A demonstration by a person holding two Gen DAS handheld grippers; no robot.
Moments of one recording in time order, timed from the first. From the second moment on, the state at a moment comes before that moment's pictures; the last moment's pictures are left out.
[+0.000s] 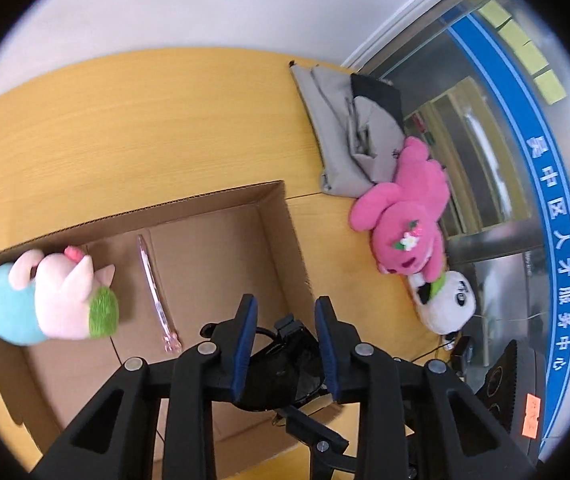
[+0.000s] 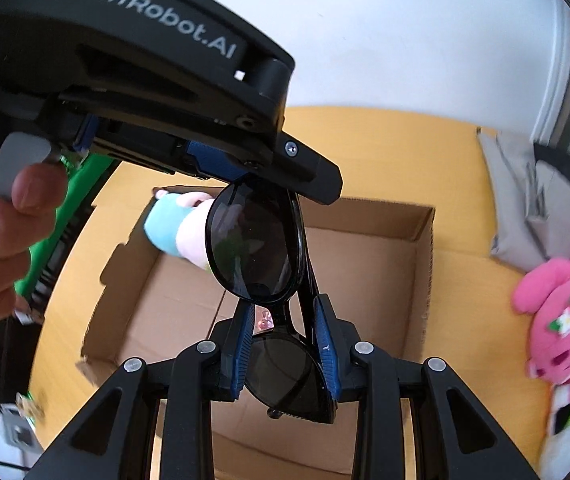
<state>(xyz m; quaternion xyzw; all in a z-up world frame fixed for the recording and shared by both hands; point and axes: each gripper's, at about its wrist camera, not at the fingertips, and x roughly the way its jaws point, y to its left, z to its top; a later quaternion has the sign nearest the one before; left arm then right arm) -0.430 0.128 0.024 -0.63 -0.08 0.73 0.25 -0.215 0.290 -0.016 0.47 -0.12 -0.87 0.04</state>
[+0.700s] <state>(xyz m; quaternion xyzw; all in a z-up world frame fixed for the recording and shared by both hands) -0.510 0.145 -0.118 -0.66 -0.09 0.70 0.26 -0.290 0.323 -0.138 0.54 -0.24 -0.81 -0.03</state>
